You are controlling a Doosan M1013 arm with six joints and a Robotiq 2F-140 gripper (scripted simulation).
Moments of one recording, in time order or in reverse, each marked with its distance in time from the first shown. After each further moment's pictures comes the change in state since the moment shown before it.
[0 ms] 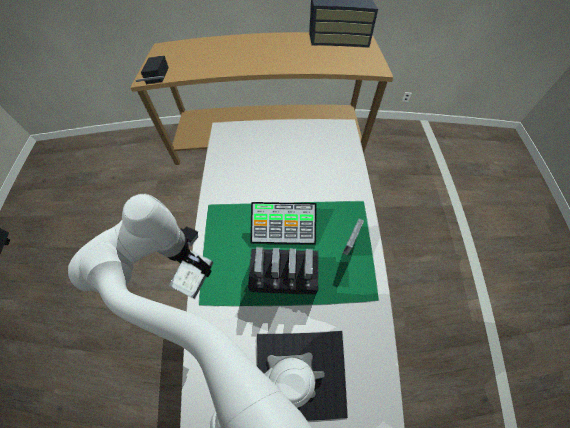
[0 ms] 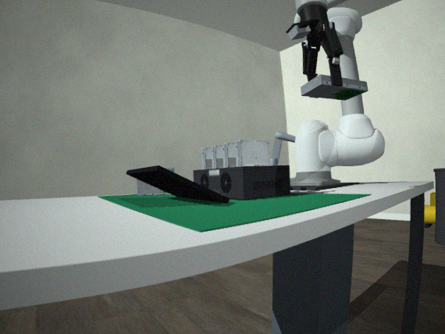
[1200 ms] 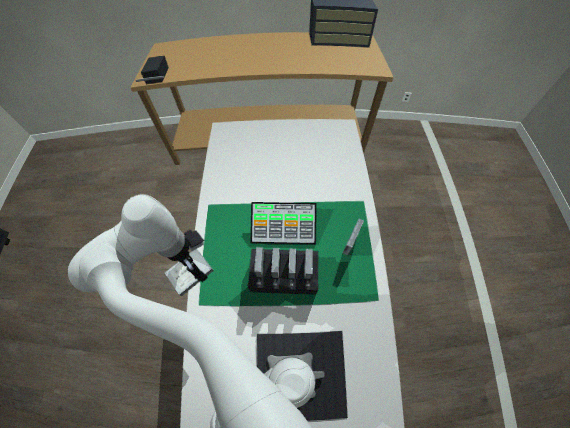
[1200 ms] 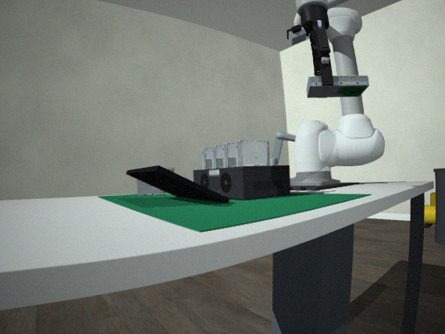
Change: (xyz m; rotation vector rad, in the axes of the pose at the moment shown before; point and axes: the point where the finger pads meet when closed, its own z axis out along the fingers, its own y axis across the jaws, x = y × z) arm 0.000 0.000 0.000 -0.002 0.005 0.449
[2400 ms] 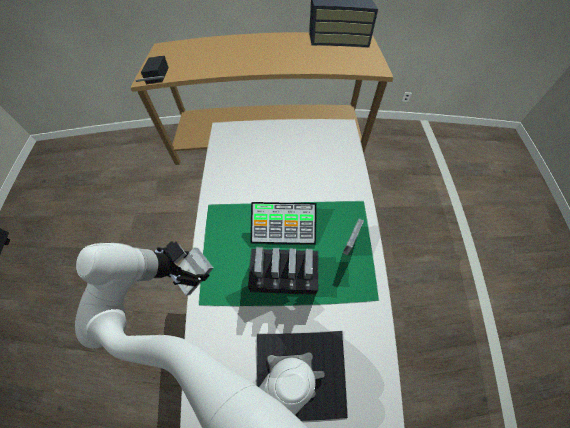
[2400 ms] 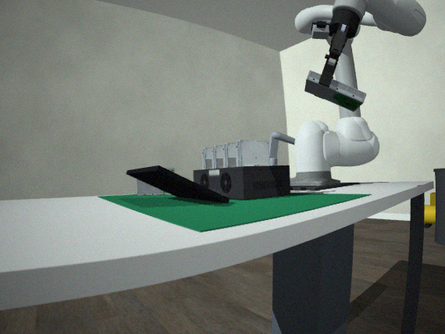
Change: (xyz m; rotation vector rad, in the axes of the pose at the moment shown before) arm 0.000 0.001 0.001 -0.004 0.438 0.000
